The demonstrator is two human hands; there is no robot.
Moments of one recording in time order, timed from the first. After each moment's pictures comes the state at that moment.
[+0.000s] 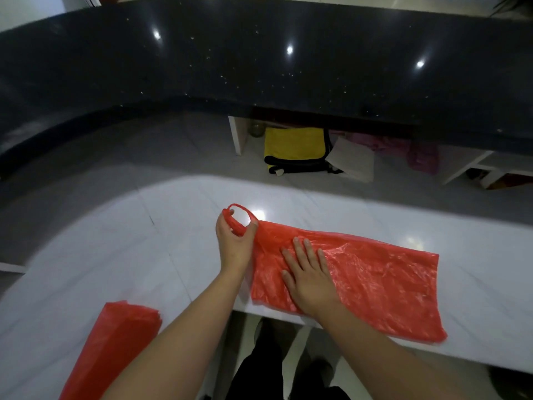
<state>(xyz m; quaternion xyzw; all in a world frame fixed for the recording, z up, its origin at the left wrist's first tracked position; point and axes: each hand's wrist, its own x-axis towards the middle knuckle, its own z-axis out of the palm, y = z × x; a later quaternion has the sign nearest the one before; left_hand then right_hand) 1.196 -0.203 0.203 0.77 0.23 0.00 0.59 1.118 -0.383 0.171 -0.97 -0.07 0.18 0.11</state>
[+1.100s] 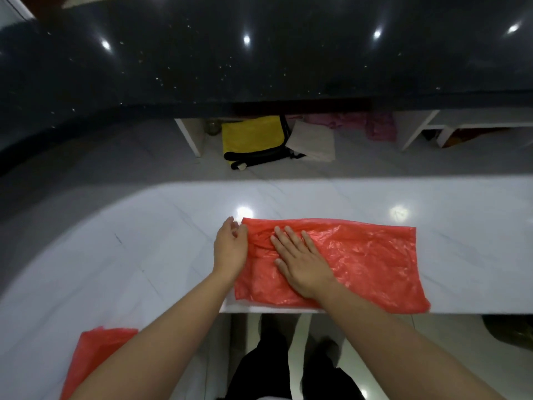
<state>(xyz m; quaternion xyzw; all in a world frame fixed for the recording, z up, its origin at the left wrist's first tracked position) 1.189 -0.243 0.202 0.87 0.12 -0.11 0.46 1.117 -0.427 0.167 -0.97 -0.12 0.16 0.12</state>
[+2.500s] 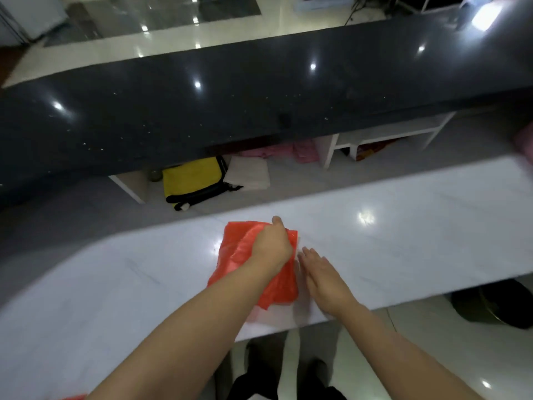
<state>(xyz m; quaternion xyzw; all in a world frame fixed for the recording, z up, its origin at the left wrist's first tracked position) 1.184 -0.461 0.266 0.94 -0.17 -0.21 0.18 1.044 -0.575 0.186 -0.95 0.08 0.10 0.28</state>
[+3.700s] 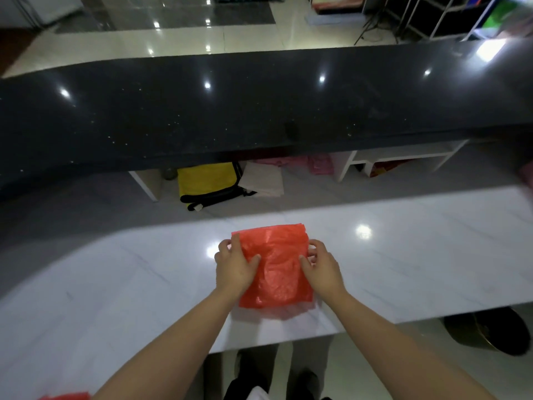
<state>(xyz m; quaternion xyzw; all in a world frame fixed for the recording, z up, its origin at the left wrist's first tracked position) 1.195 -0.345 0.221 0.94 -0.03 -0.17 0.30 1.103 -0.547 0.222 -0.87 0.28 0.00 0.41</state>
